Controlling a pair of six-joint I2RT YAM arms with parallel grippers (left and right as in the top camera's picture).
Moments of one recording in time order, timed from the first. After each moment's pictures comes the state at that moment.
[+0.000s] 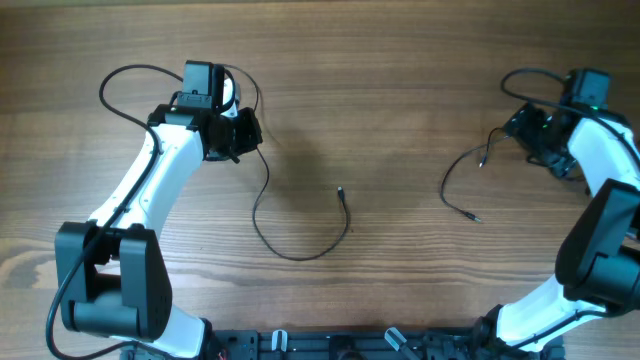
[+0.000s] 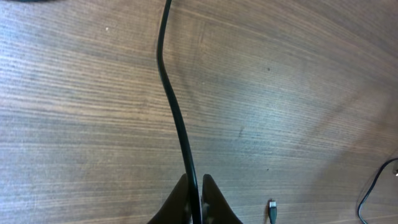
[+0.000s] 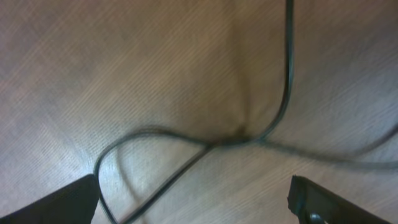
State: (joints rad) left arm -0.13 1.71 1.19 -0.66 0.28 -0.43; right arm -0.35 1.84 1.21 -0.57 -0.01 0.38
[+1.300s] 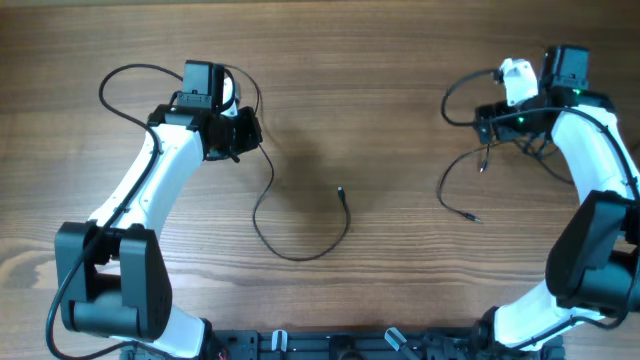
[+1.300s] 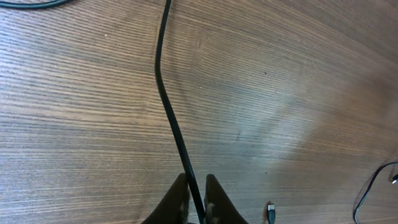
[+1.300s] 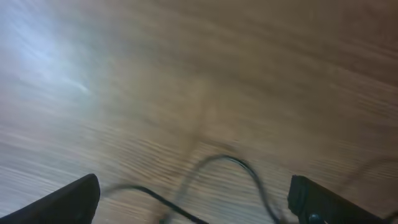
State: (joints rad) left arm -0.13 1.71 1.19 -0.64 0.28 -0.43; right arm -0.22 1.81 1.29 -0.65 -0.14 -0.48
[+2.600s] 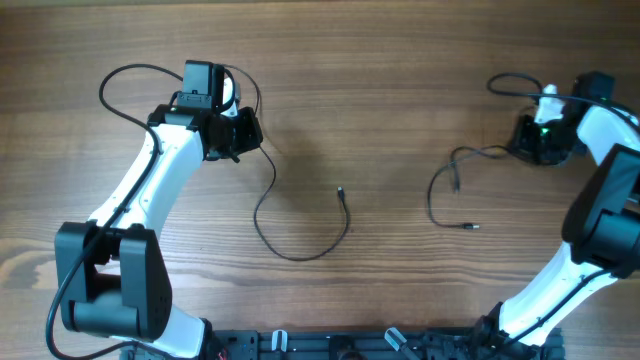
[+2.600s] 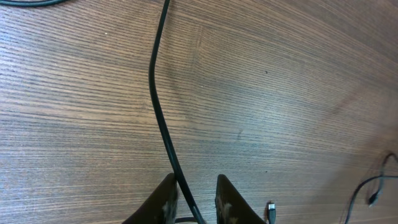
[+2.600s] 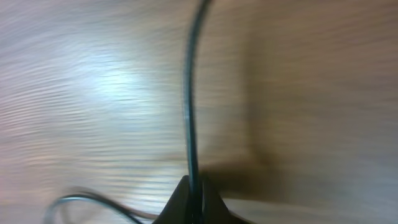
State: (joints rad) left arm -0.13 1.71 1.19 -0.65 0.28 -0.43; right arm -0.39 2.07 1.36 -0.71 -0.37 -0.11
